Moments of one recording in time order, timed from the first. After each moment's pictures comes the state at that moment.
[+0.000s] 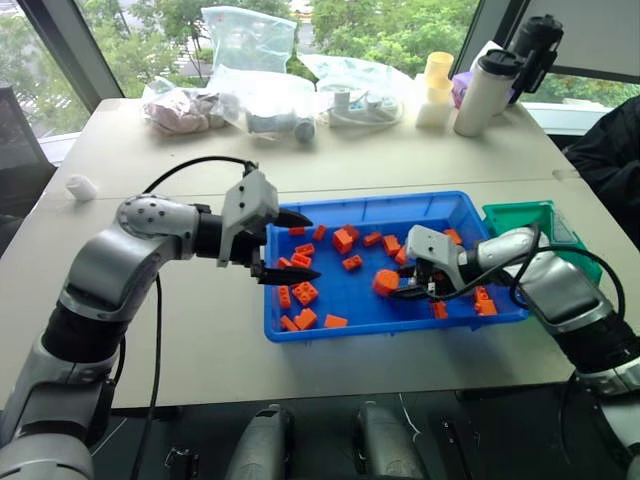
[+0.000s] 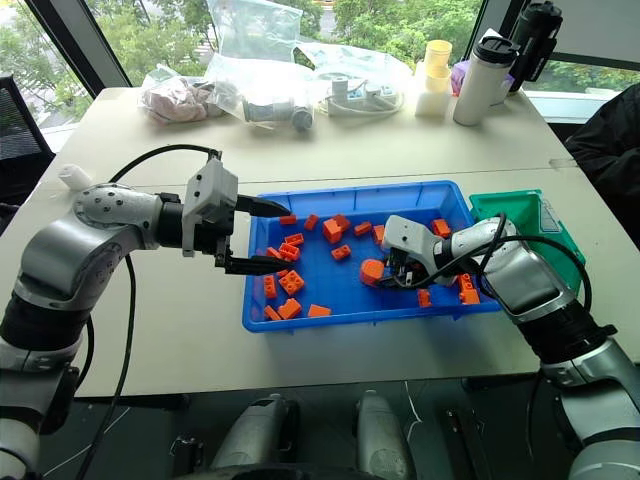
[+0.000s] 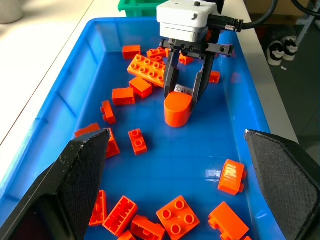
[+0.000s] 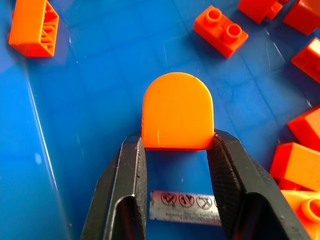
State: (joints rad) left arm -0.66 0.74 -0.15 -0.30 -0.49 0.68 -1.11; right arm -0.59 -0.85 0.34 -0.08 0.19 0.62 1.16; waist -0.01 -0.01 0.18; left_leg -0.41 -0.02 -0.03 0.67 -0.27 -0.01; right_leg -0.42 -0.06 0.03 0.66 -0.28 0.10
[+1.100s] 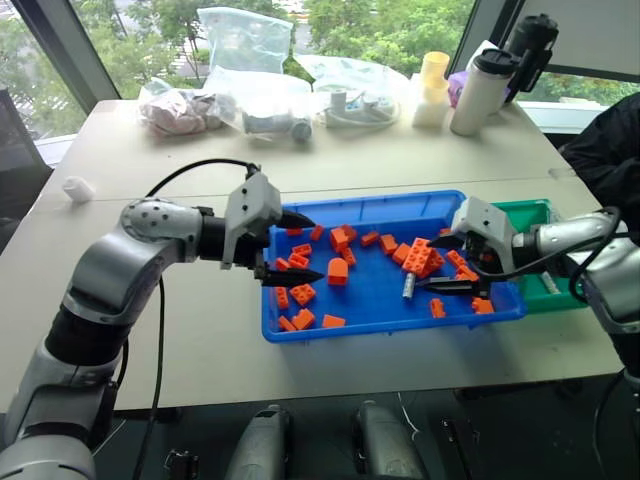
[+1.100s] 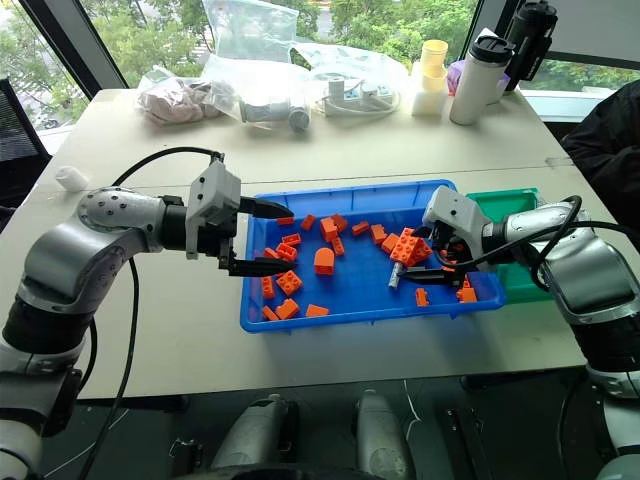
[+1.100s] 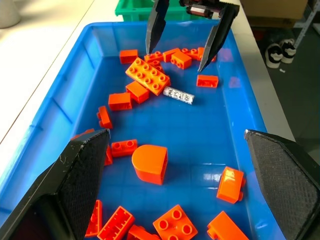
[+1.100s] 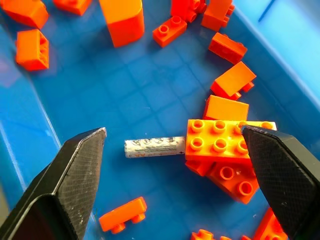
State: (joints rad) left arm -0.65 0.72 -0.15 -0.31 -0.49 0.68 -1.10; right arm -0.54 -0.96 0.05 -0.21 0.41 0.95 1.15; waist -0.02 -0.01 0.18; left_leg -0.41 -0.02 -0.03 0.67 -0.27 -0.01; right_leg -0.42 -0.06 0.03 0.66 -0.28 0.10
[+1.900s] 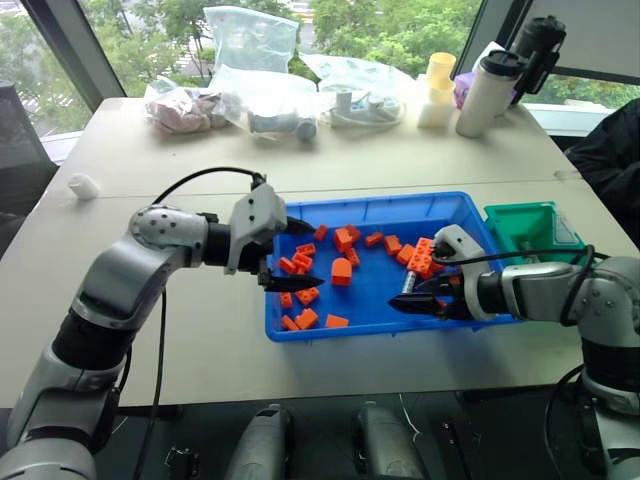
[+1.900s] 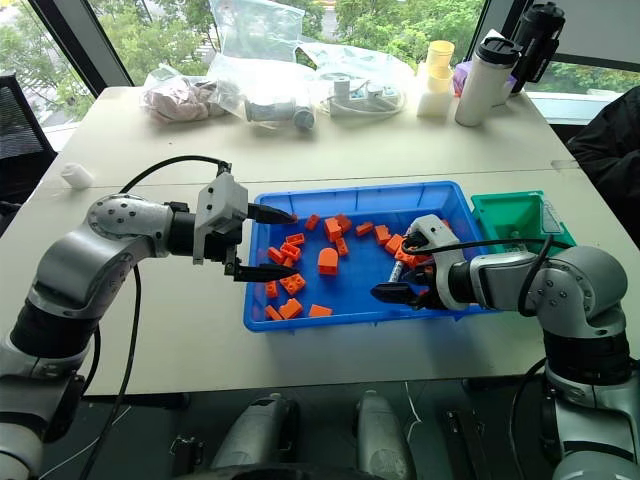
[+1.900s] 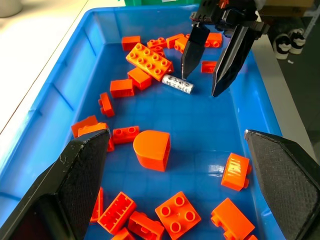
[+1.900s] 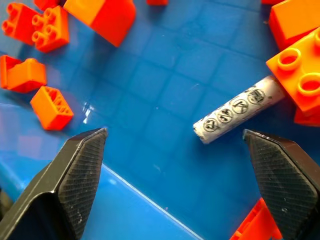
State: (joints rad) left arm -0.62 0.71 -0.18 -0.31 -0.44 0.64 -1.09; right arm -0.49 -0.71 -0.14 -0.31 1.03 1.61 0.20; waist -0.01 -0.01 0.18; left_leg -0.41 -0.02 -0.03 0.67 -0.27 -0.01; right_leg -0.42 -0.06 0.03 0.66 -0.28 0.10
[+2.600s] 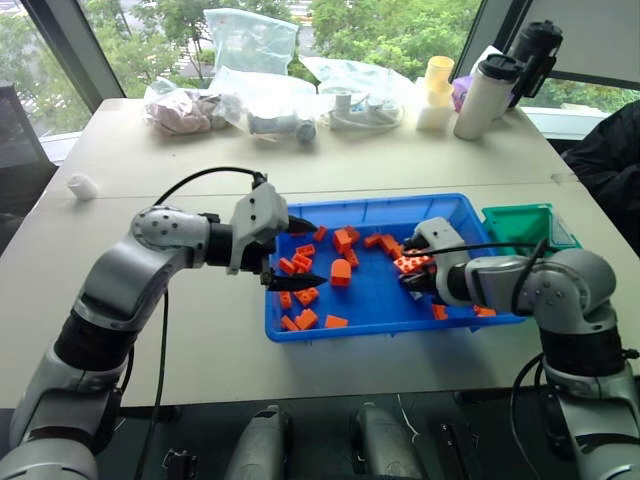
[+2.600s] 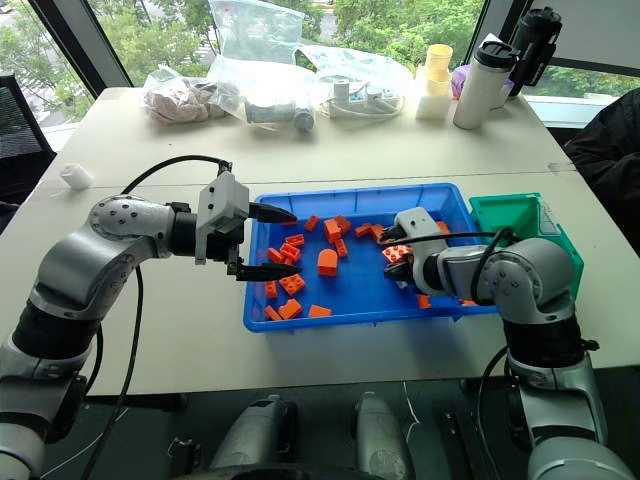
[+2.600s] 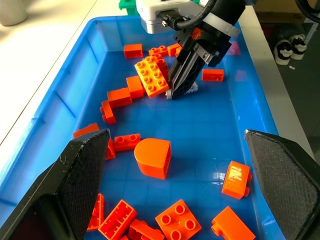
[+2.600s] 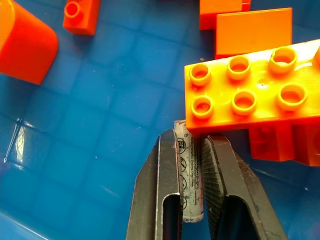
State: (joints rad) left arm -0.62 0.70 -0.18 -0.32 -0.45 0.65 -1.06; right arm -0.57 -0.62 -0.01 -0.28 0.88 1.59 0.01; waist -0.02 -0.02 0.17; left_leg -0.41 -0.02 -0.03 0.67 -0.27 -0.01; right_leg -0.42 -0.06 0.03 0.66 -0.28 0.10
